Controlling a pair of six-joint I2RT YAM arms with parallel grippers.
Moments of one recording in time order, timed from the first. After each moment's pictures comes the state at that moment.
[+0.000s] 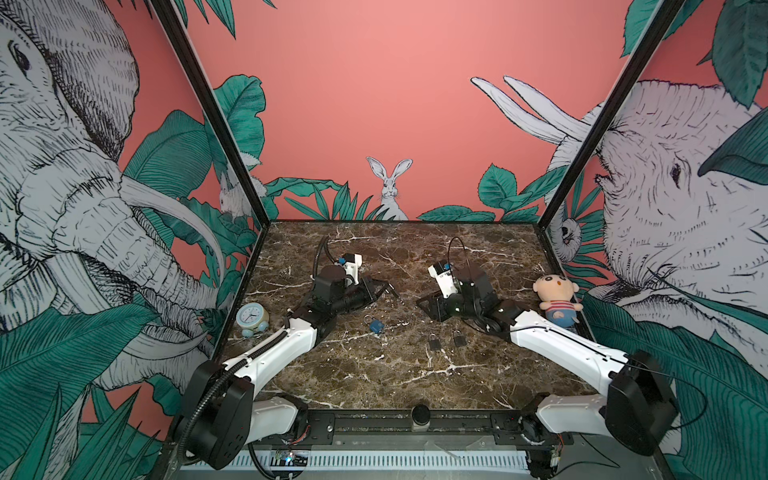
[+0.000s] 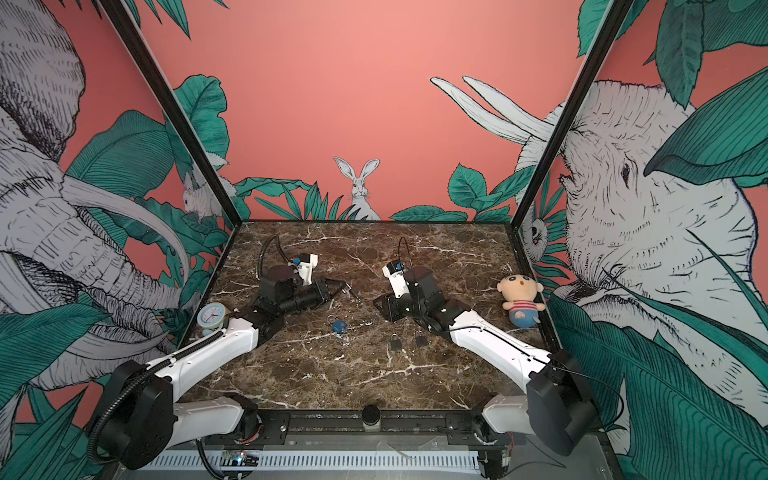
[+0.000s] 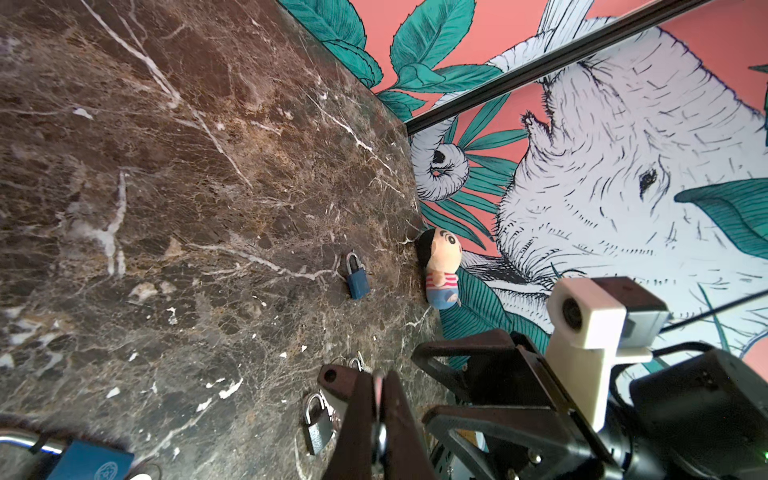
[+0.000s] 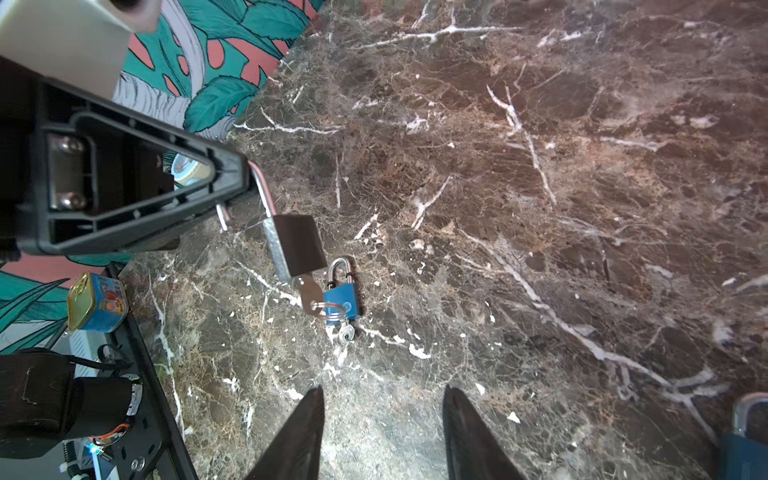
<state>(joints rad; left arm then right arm) -0.49 1.24 0.68 0.20 0.47 -0.97 0.66 1.30 0.84 -0.14 -0.28 0.28</state>
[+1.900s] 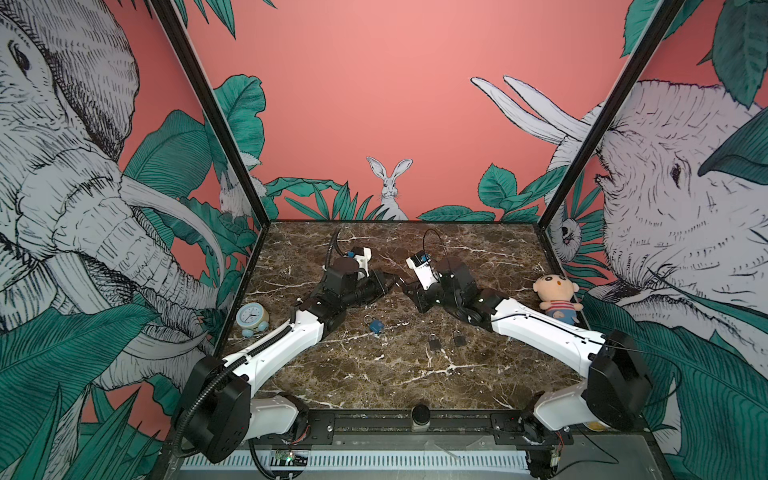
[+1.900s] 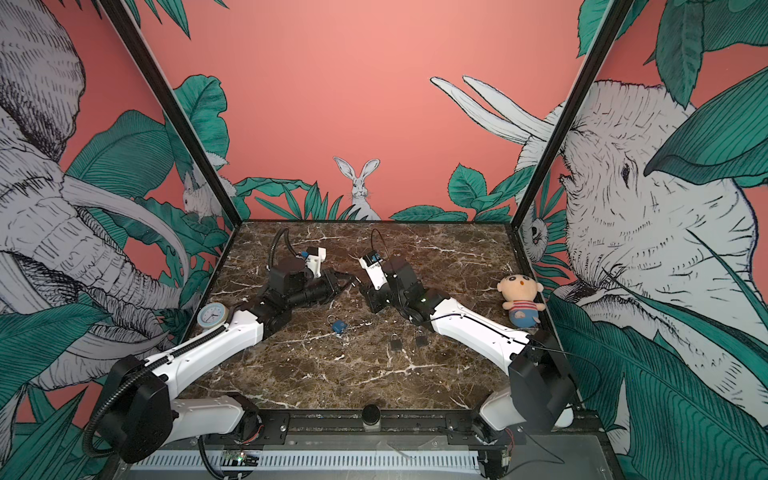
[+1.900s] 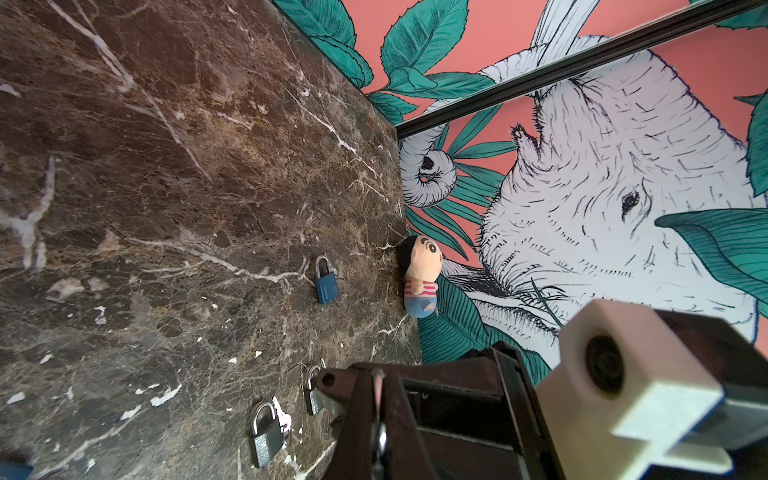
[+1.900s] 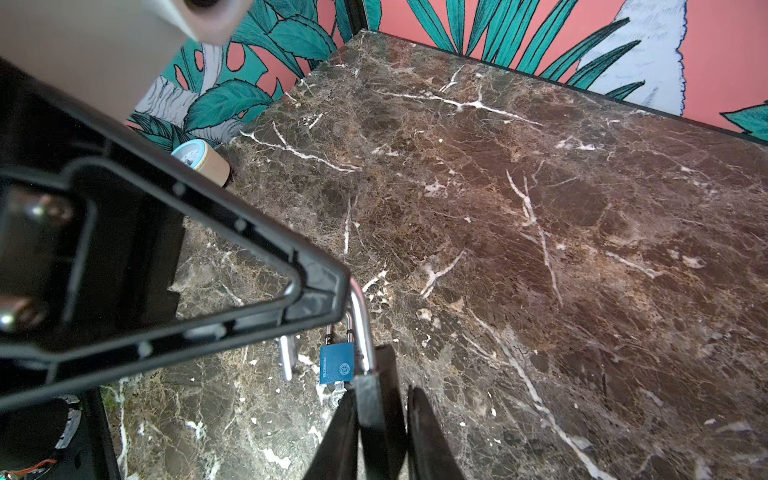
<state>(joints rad) -0.58 1.27 0.81 0.11 0.38 -1.05 0.77 1.46 1.03 -0.13 -0.17 0.14</state>
